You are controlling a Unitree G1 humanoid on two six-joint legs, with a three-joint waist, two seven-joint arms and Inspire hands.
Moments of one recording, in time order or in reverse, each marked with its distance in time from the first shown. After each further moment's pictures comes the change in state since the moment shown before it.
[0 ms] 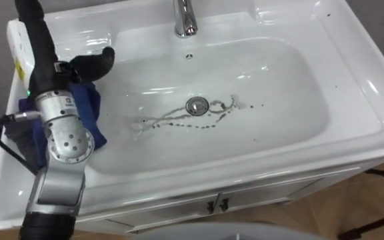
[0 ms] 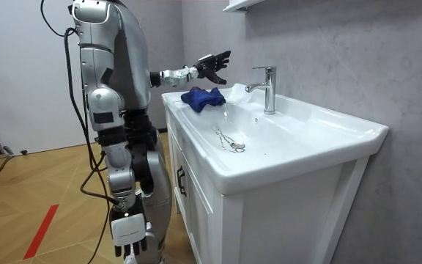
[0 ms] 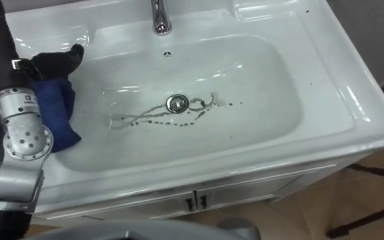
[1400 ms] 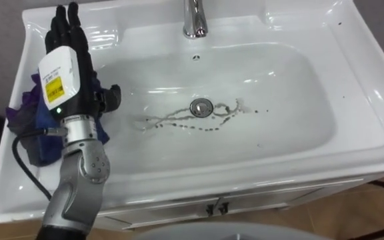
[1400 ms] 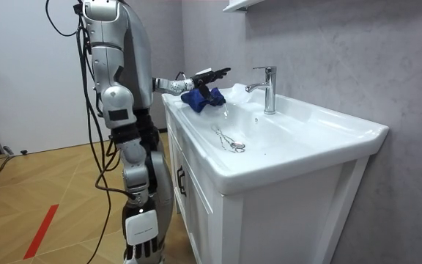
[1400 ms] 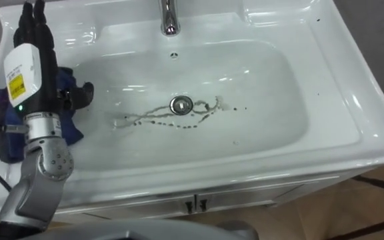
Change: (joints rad) left arm 0.098 -0.014 -0.086 0.081 0.452 0.092 0.039; right arm -0.033 0.016 0.062 -0.008 0.002 0.039 -0.077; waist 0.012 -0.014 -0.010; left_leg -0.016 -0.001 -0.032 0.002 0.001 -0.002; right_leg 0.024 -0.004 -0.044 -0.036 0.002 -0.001
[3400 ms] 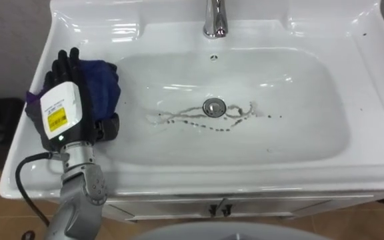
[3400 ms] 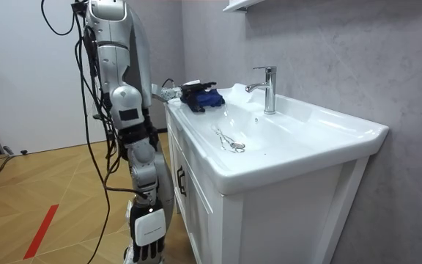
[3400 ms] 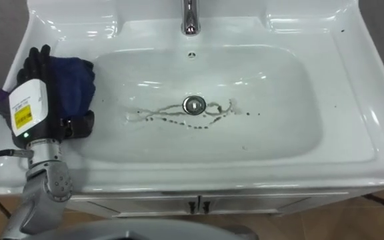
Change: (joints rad) left arm 0.065 -0.004 -0.010 0.120 0.056 0.059 0.030; right arm 0.018 -0.013 0.080 -0.036 0.048 0.038 0.002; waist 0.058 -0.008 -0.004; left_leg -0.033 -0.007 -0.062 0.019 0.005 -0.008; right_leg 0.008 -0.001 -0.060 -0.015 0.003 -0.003
